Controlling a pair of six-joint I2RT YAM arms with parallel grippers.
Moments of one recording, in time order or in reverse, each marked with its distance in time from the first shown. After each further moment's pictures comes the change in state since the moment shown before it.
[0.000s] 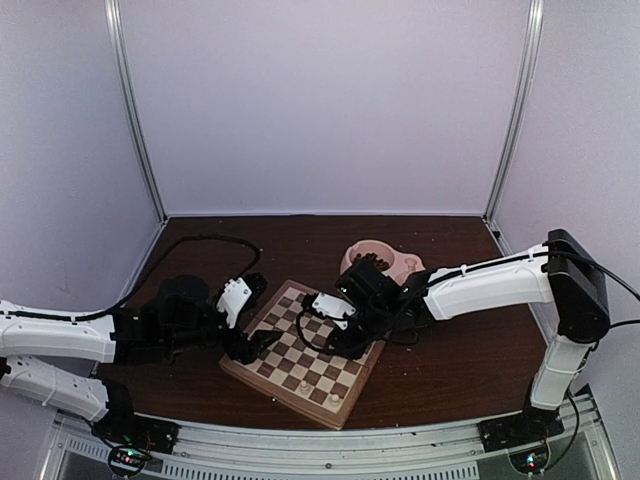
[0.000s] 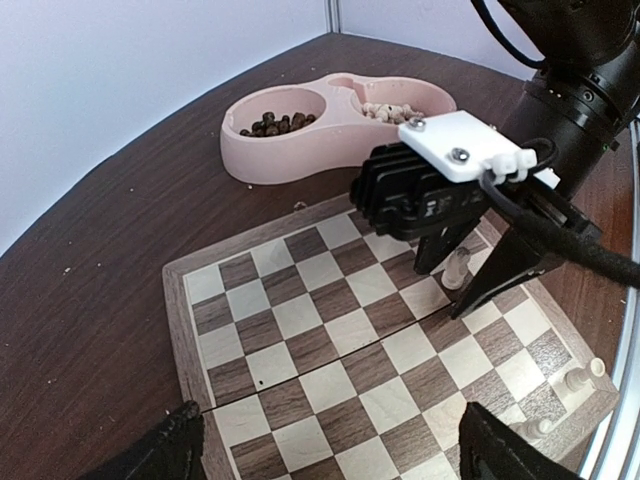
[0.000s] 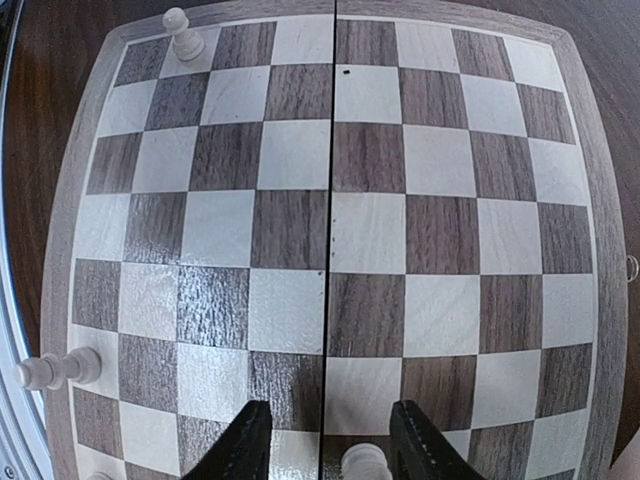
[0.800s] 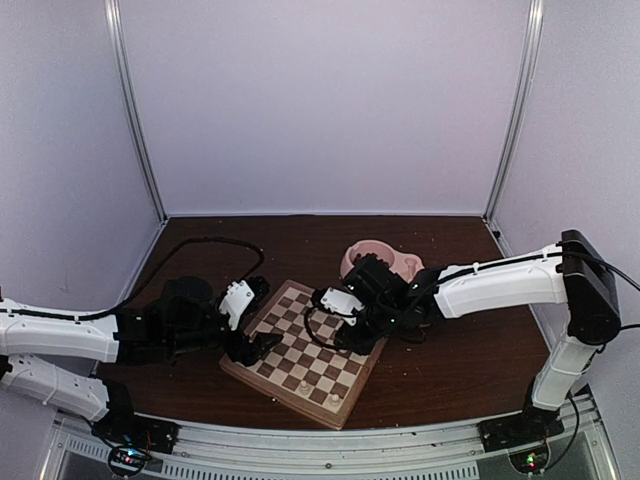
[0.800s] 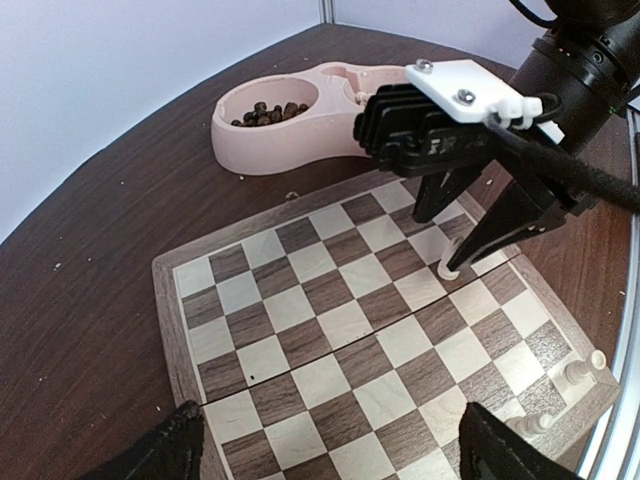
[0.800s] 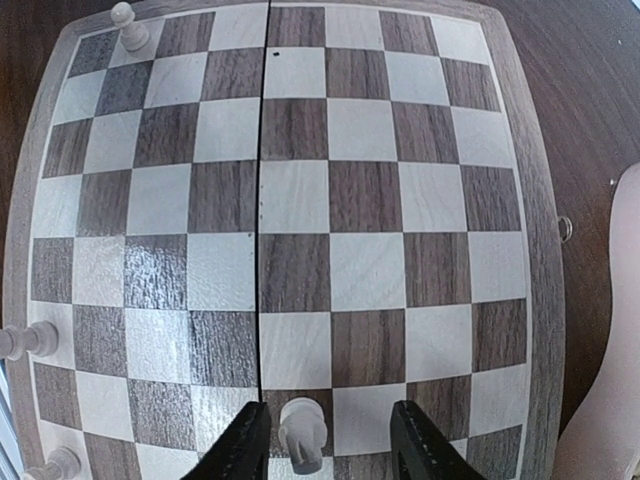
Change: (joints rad) left arm 0.000 0.022 0.000 -0.001 0.015 0.000; right arm 0.000 -0.060 -0.023 -0.045 0.126 -0.017
